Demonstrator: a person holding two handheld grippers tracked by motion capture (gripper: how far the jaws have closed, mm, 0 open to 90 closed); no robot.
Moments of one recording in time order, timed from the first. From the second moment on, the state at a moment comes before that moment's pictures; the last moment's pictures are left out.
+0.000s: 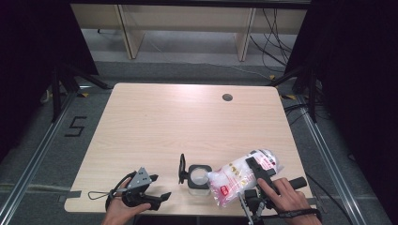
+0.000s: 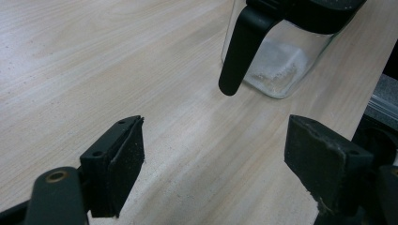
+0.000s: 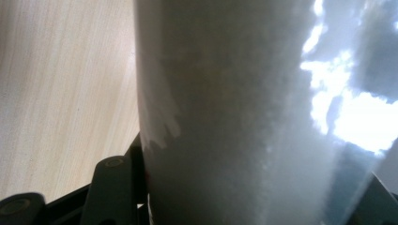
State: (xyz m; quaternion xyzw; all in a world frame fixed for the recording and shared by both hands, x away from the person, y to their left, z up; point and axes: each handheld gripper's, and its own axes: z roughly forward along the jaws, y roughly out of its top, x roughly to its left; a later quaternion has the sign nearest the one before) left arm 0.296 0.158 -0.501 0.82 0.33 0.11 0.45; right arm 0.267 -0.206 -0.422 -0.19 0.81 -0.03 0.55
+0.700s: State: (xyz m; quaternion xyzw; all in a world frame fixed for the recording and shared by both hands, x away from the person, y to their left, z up) left arm 0.296 0.157 -0.503 0.82 0.33 0.11 0.46; right arm 0.265 -0.207 -0.422 -0.18 0.81 -0.02 0.56
